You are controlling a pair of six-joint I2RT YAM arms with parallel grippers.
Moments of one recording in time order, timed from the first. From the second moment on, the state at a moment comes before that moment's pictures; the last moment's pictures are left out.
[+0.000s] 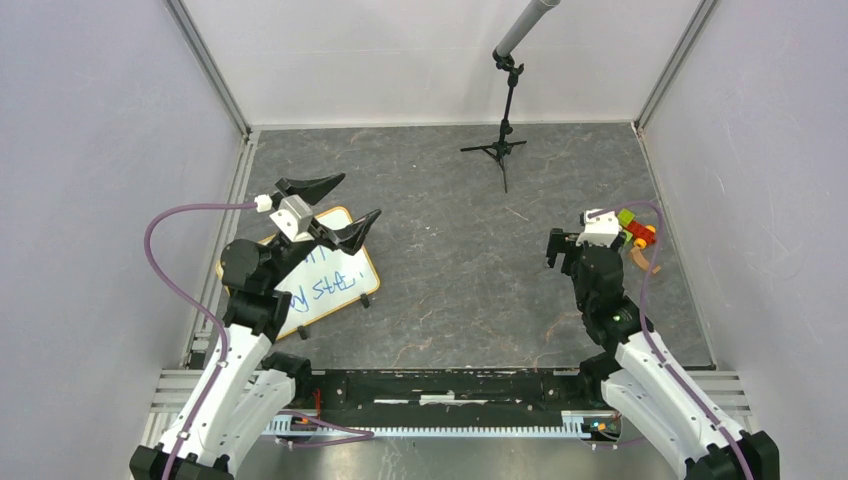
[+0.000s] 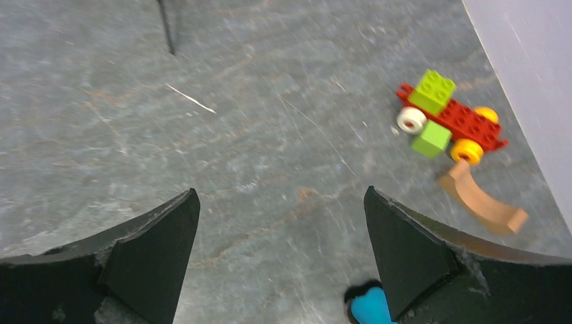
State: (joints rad) left arm -0.25 0.68 0.61 0.47 0.55 -0.01; right arm 0.36 0.66 0.35 0.03 0.43 0.10
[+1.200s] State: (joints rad) left arm -0.27 0.70 0.61 0.51 0.59 -0.03; right arm -0.25 0.70 0.31 -0.50 -0.08 0.47
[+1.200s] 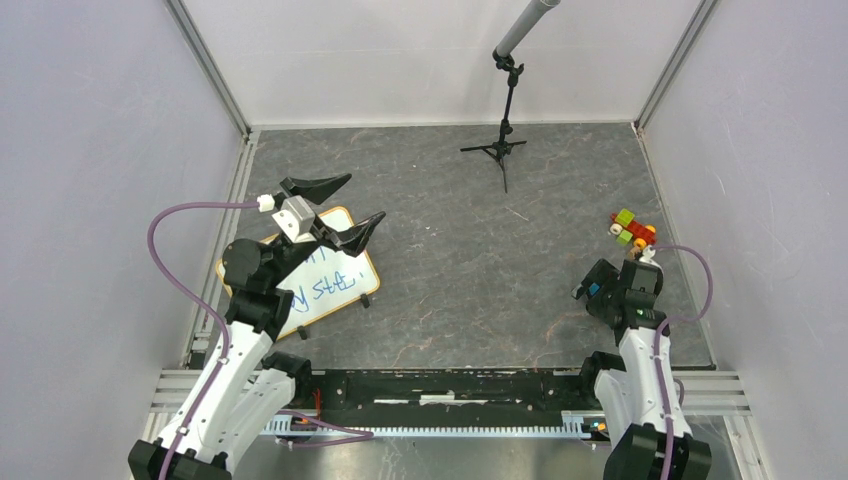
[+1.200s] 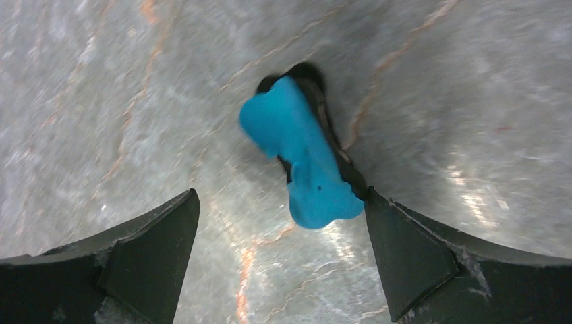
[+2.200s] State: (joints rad) left arm -0.27 0.80 0.76 0.40 0.35 -0.43; right arm -0.06 0.89 0.35 -0.41 0.18 0.48
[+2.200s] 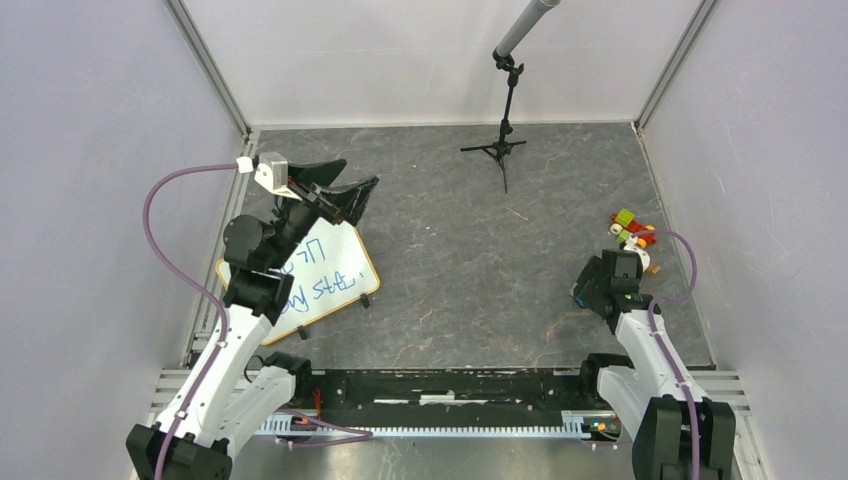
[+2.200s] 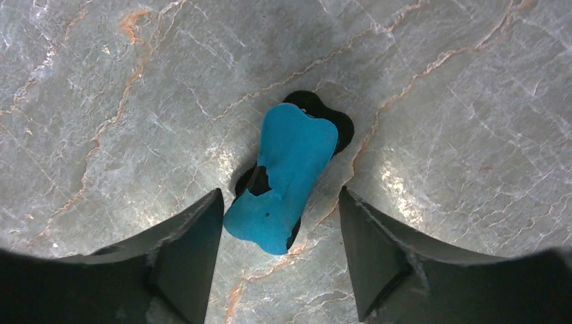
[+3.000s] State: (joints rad) left arm -0.26 0.78 0.72 0.35 0.33 -0.50; right arm 0.43 1.07 0.42 -0.27 0.38 0.44
